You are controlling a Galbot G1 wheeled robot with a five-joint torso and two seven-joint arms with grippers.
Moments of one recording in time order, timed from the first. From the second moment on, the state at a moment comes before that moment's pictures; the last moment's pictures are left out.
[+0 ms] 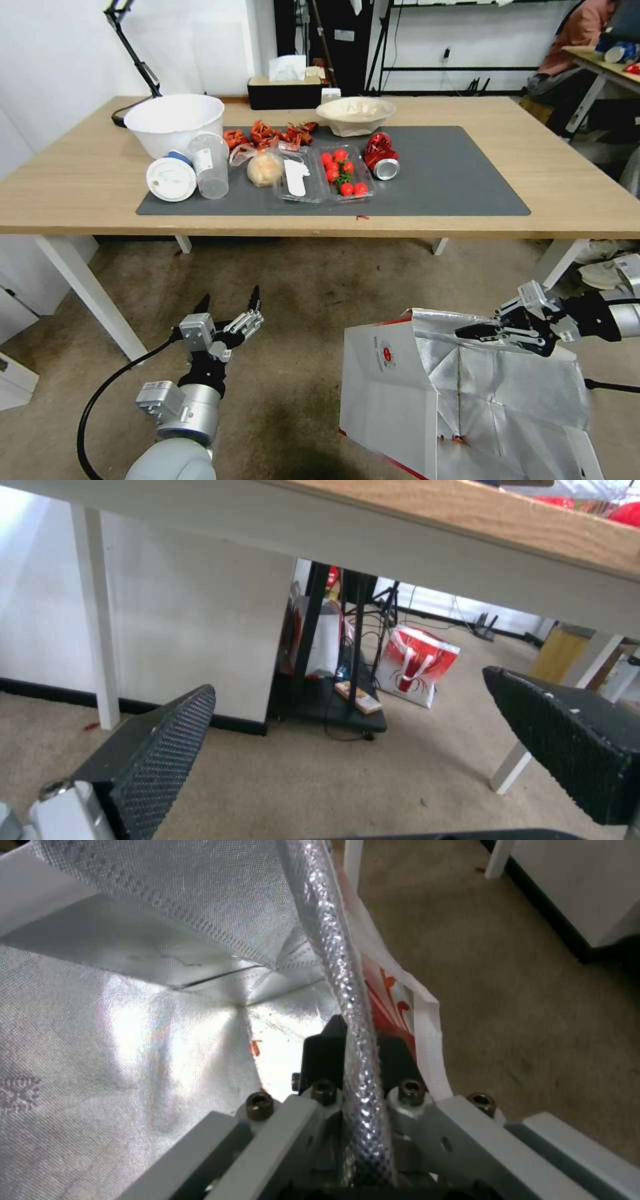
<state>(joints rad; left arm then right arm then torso) 1.73 -1.39 -0.41 -2.29 -0.38 0.04 -0.16 -1.68 0.25 0.99 1.96 0.78 -0.22 -1.17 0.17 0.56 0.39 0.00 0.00</state>
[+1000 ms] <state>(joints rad) 1.73 -1.40 -0.41 -2.30 -0.38 0.03 -0.16 -1.68 0.25 1.00 1.96 0.78 -0.23 -1.18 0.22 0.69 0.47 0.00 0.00</state>
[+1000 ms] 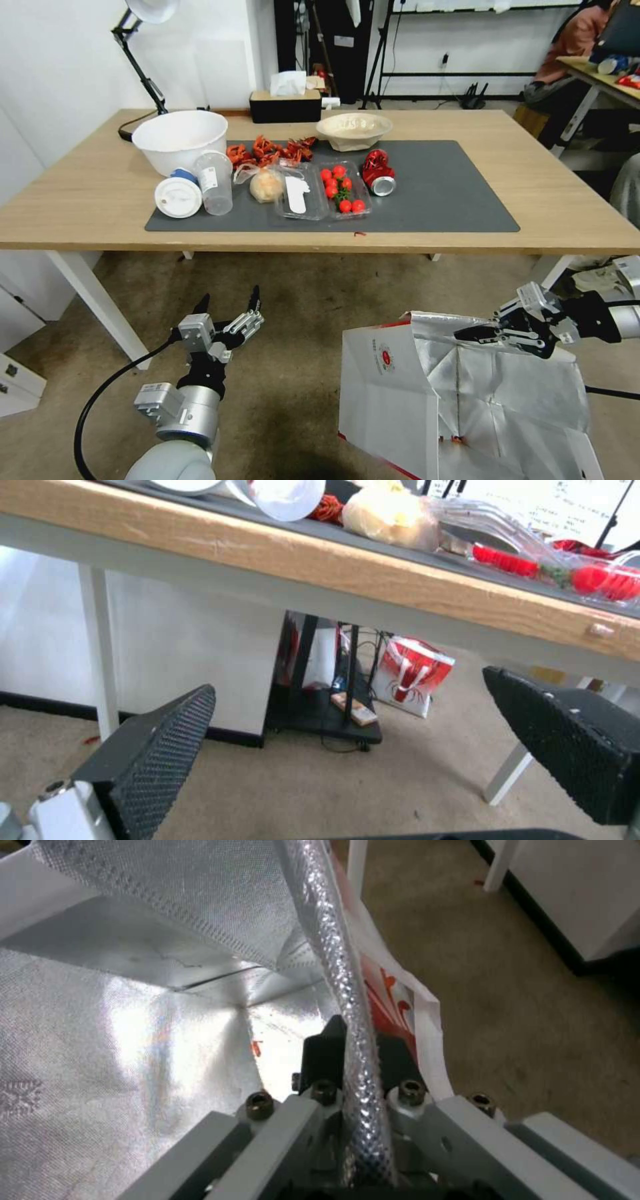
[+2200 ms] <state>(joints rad) 1.72 -1.39 -0.41 -2.28 -0.38 0.04 -0.17 -1.68 0.25 0.99 1.96 0.79 -0.22 -1.18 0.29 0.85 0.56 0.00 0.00</state>
